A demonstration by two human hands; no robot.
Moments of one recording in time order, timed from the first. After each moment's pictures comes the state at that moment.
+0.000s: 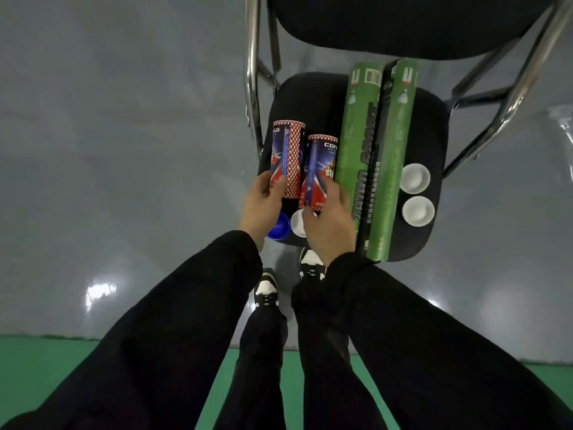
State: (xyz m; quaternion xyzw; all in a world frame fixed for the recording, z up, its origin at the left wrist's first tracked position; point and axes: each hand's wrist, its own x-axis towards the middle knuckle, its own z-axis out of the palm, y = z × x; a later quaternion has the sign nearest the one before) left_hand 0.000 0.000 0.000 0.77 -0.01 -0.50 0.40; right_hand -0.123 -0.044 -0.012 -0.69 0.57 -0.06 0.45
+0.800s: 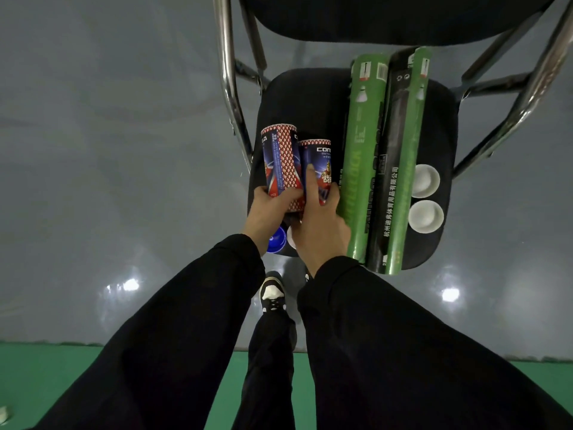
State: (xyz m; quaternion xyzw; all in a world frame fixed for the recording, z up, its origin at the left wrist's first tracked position) left_hand 0.000 -0.025 -0.042 0.75 0.06 -0.56 0.35; right_hand -0.106 -0.059 -0.035 -0.77 0.53 0.13 0.33
